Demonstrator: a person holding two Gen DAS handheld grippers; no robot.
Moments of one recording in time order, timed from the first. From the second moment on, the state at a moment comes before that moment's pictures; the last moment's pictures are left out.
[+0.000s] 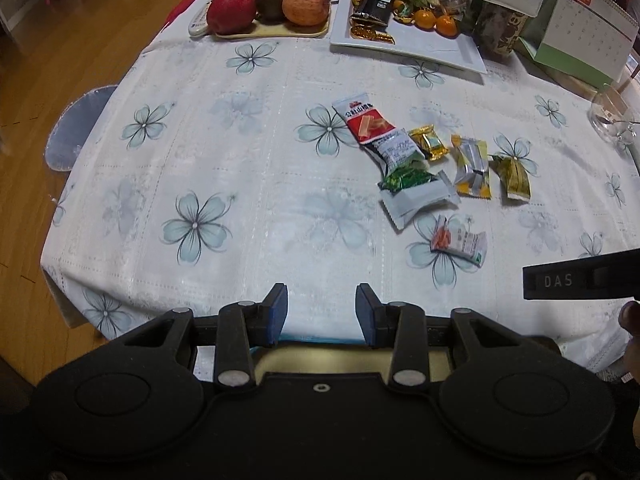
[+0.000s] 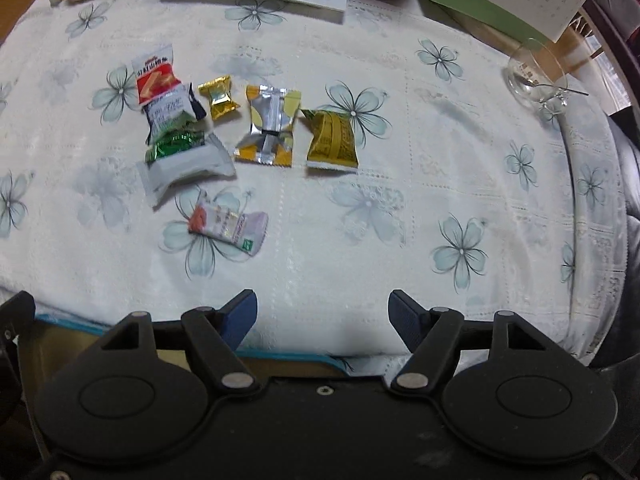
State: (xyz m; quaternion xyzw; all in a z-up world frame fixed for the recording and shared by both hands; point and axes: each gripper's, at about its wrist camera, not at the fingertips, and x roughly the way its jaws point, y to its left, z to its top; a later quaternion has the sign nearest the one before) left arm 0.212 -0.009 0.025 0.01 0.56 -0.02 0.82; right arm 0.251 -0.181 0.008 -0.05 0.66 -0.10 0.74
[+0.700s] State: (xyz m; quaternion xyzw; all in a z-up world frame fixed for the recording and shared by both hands) left arm 0.325 -0.036 0.001 0.01 0.56 -0.04 0.83; right arm 0.342 -0.281 -0.019 0.22 0.61 -0.14 0.75
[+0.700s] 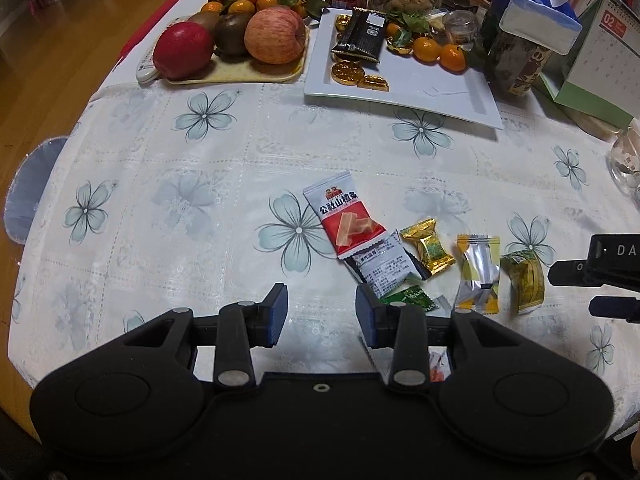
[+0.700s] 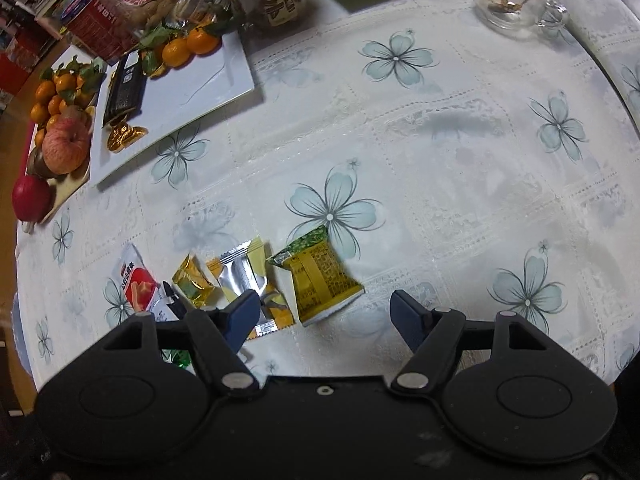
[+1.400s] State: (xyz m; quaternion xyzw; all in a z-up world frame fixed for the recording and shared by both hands) left arm 0.357 -0.033 -0.016 -0.04 0.62 -0.07 0.78; right arm 0.384 -0.276 -0.074 0.18 0.67 -0.14 0.70
